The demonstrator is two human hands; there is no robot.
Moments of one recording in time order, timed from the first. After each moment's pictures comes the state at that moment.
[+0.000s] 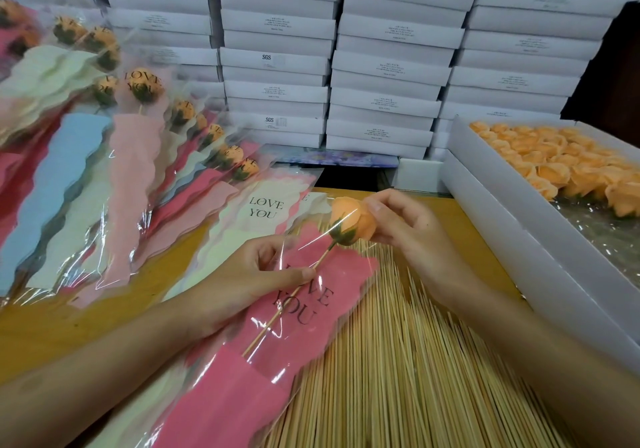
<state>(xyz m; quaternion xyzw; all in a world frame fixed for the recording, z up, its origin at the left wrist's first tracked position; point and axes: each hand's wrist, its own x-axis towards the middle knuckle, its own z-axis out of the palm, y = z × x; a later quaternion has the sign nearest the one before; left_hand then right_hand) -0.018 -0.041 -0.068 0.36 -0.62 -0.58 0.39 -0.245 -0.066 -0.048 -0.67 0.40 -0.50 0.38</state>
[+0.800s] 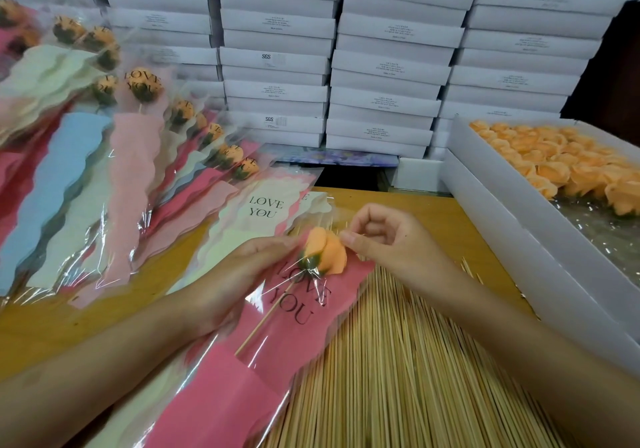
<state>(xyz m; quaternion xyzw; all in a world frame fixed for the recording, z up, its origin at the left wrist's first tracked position) -0.023 -0.042 -0.065 0.37 -0.55 -0.62 0.42 -0.238 -0.060 -0.049 -0.71 0.39 -0.42 0.41</state>
